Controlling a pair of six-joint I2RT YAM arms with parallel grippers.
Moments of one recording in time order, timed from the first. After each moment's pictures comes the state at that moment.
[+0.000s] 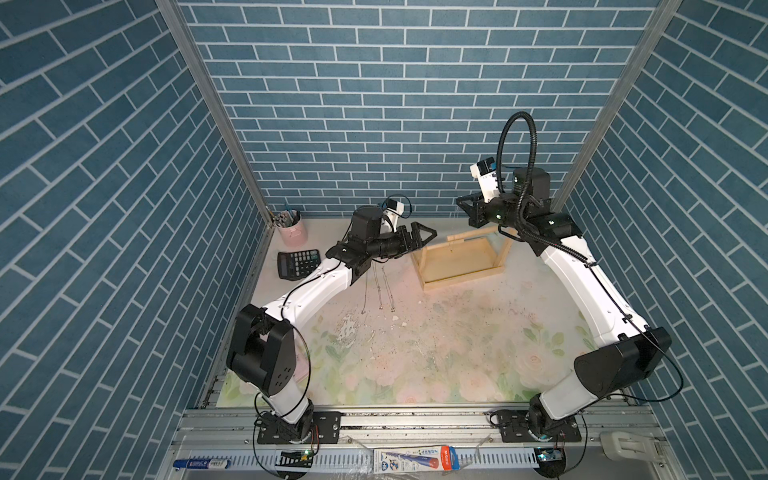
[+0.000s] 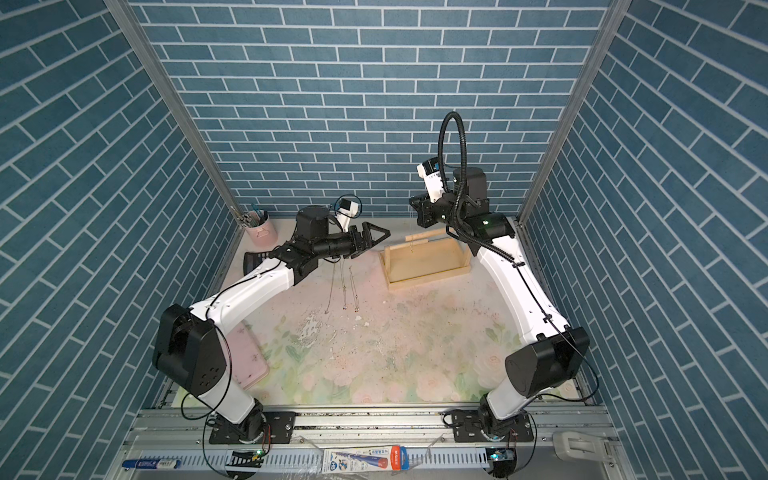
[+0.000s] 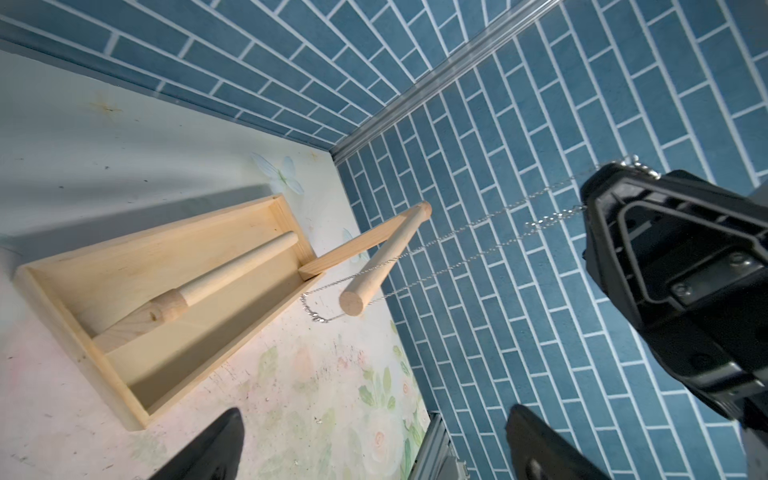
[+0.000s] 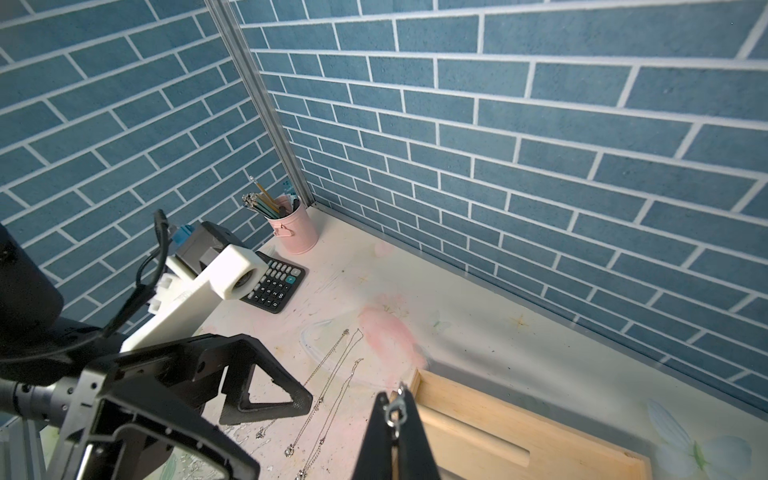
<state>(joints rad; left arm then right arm) -0.50 1.65 1.37 -0.01 0.60 -0.83 0.39 1.59 1.77 -0.55 -0.42 -0.02</state>
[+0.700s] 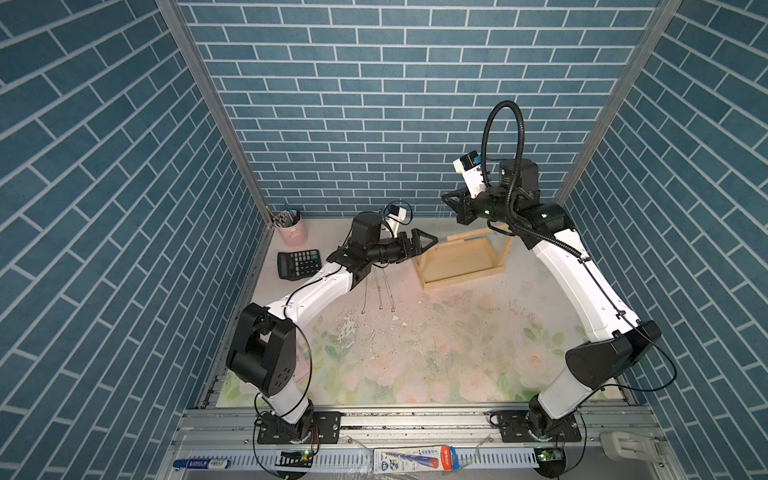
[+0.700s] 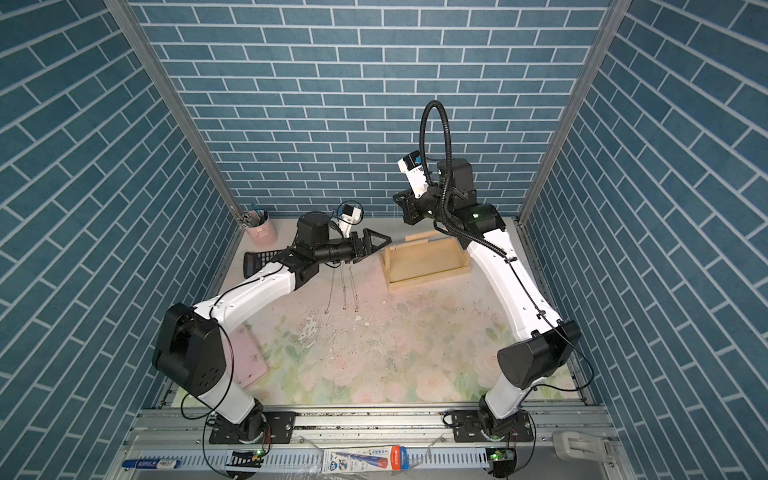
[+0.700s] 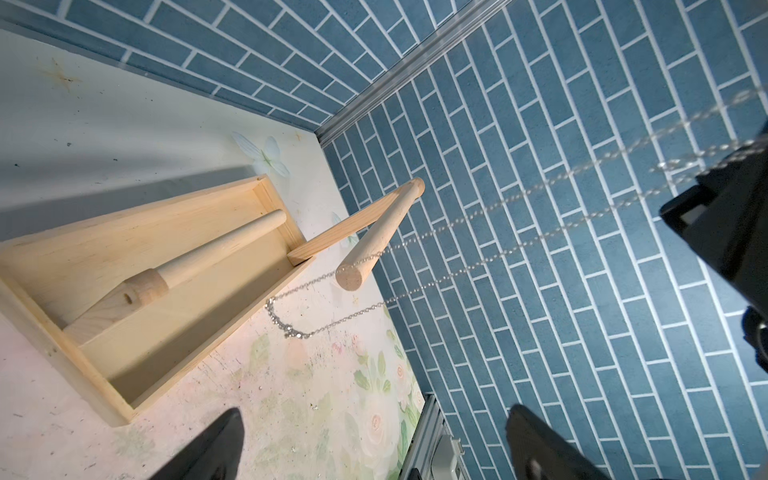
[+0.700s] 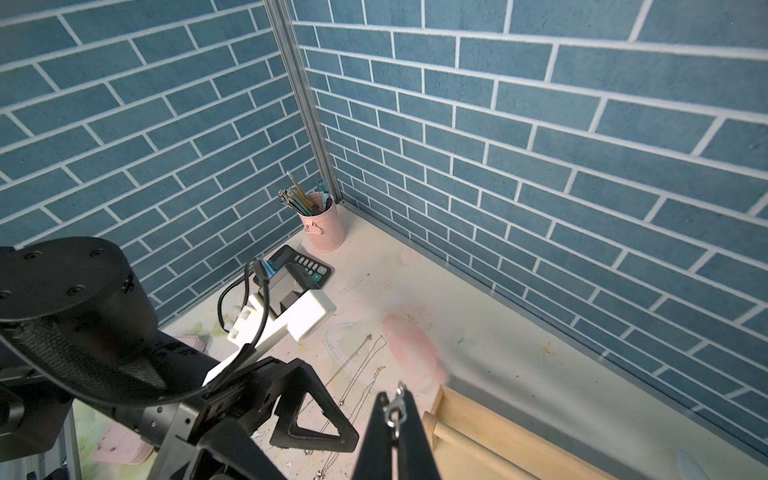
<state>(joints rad) -0.50 1.65 1.29 0.05 0.65 -0.81 0.49 1.67 1.96 -0.66 -0.41 -0.06</state>
